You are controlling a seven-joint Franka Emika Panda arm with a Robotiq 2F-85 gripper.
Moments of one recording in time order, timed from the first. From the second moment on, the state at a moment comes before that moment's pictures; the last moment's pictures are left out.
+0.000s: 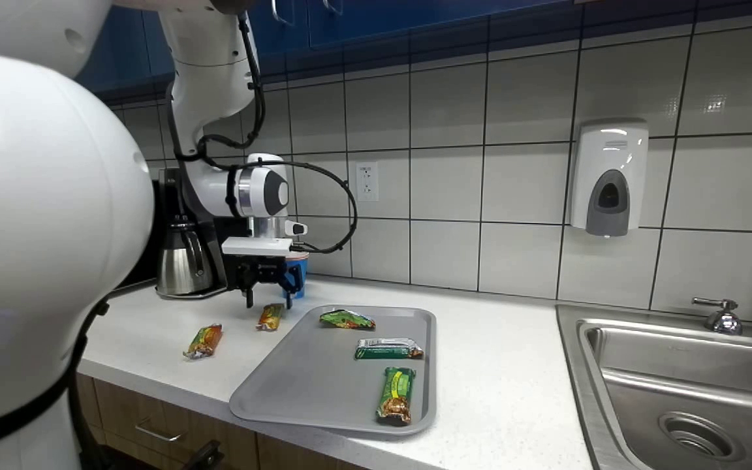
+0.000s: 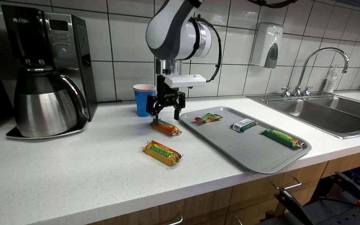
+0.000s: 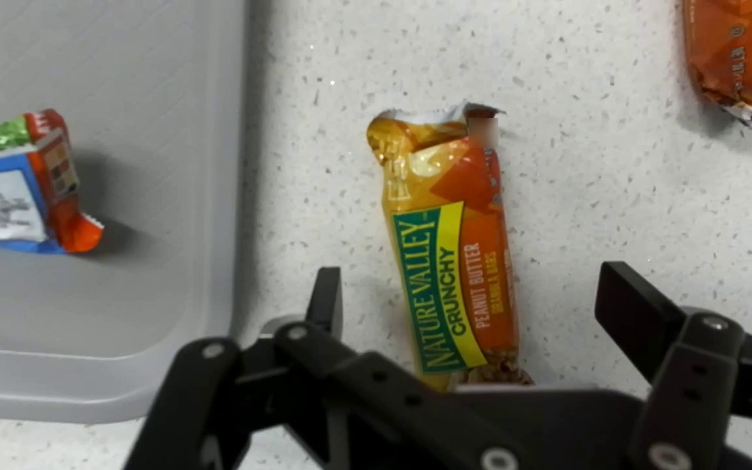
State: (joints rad) arm 0.29 0.55 0.14 -1.93 -0.05 2.46 0.02
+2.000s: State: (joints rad) arm 0.29 0.58 0.15 -1.93 -0.05 2.46 0.02
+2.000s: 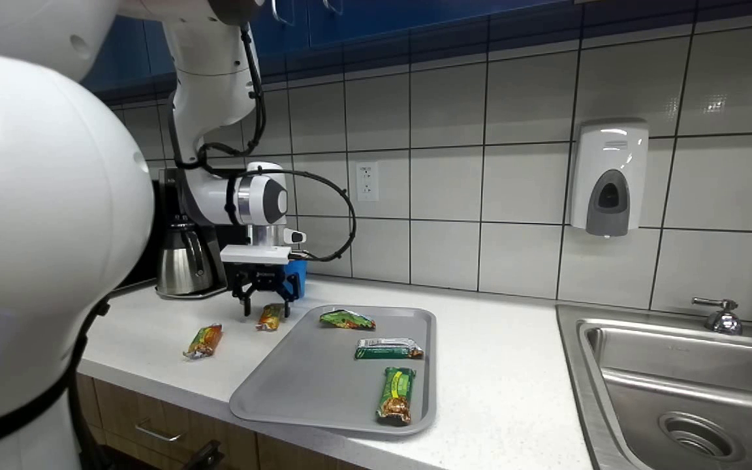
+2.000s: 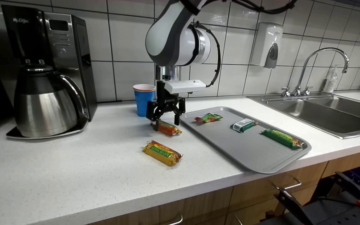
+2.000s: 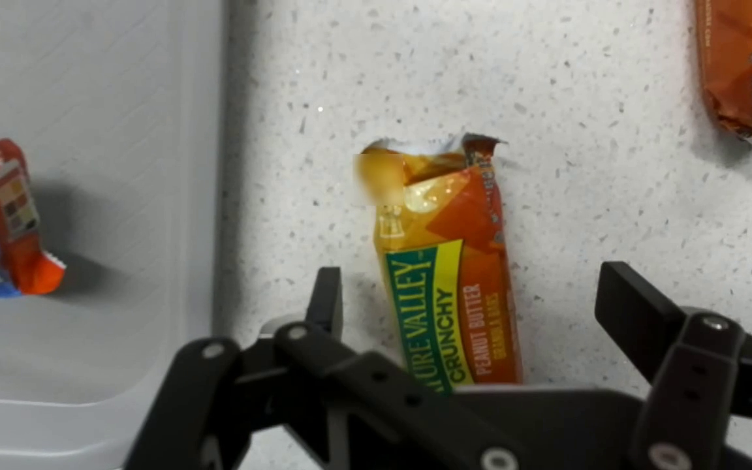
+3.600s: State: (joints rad) arm 0.29 0.53 0.15 -1.97 -0.06 2.47 -0.02
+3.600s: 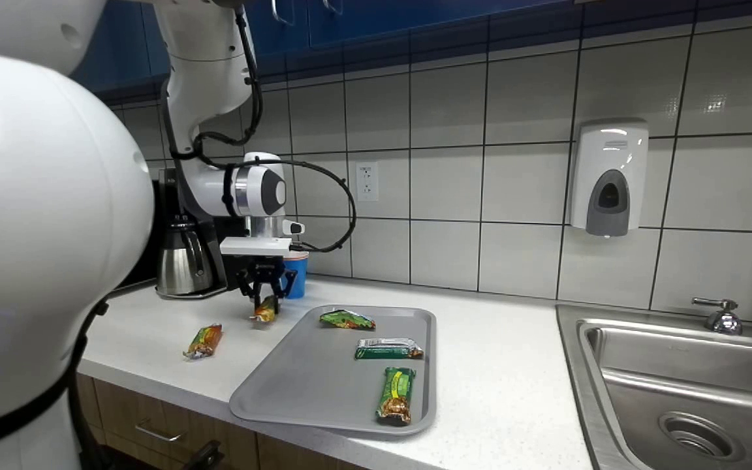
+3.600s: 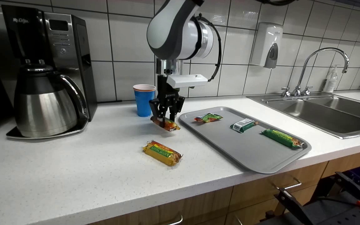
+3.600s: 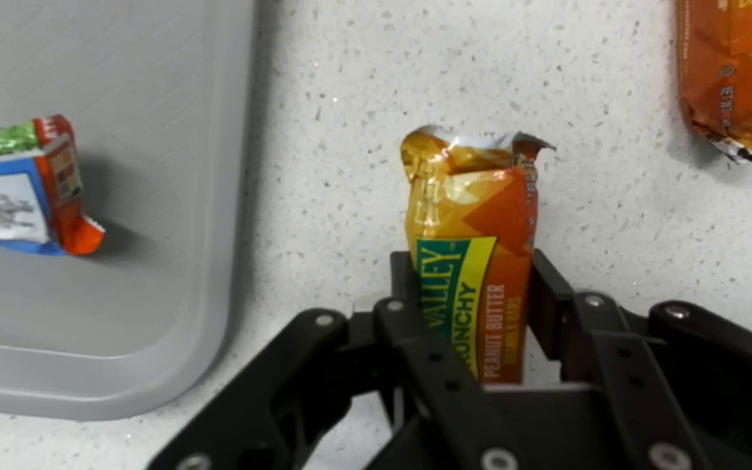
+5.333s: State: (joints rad) arm 0.20 0.31 0.11 -2.30 -0.06 2.56 -0.01
